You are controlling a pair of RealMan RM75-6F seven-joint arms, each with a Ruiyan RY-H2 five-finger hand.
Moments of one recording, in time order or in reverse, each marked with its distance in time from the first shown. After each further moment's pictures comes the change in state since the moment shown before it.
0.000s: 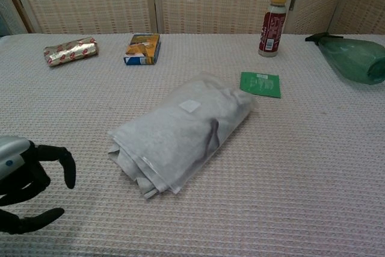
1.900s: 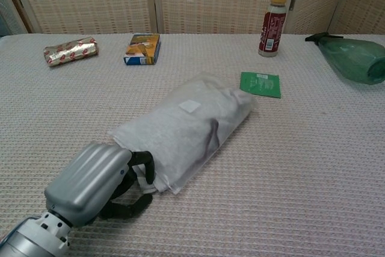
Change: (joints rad) left arm -0.107 -0.563 -0.046 0.638 -0.021 0.130 0.030; right arm 0.001 0.043 0.012 -0.007 0.034 -0.006 0.068
